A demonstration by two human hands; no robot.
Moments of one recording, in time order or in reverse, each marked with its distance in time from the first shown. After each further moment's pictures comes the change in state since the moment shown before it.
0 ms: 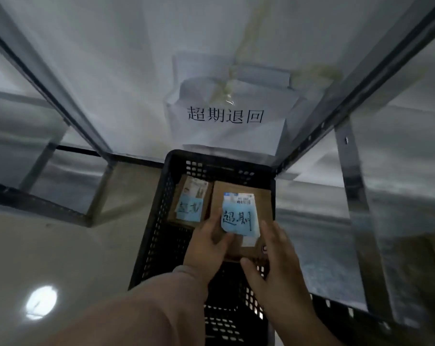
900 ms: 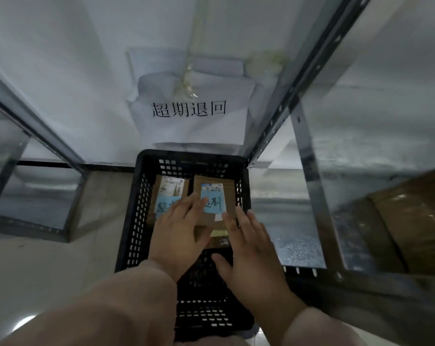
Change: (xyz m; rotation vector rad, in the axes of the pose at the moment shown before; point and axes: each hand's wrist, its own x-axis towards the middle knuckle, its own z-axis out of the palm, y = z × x) left_hand -0.013 0.029 -0.021 0.795 0.070 0.478; right_hand -0.005 0.002 0.003 -0.388 -0.048 -0.119
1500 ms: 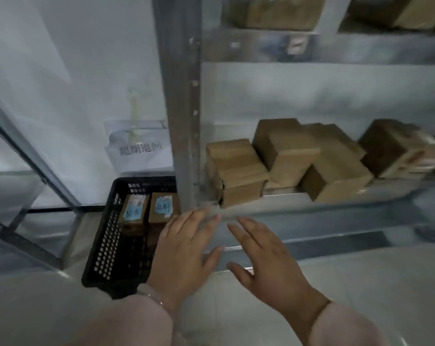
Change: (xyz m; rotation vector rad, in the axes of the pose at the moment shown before) left_hand -0.238 0.350 -0.083 0.198 0.172 0.352; right_hand -0.339 0.130 -0.197 -0.019 0.362 -0.287
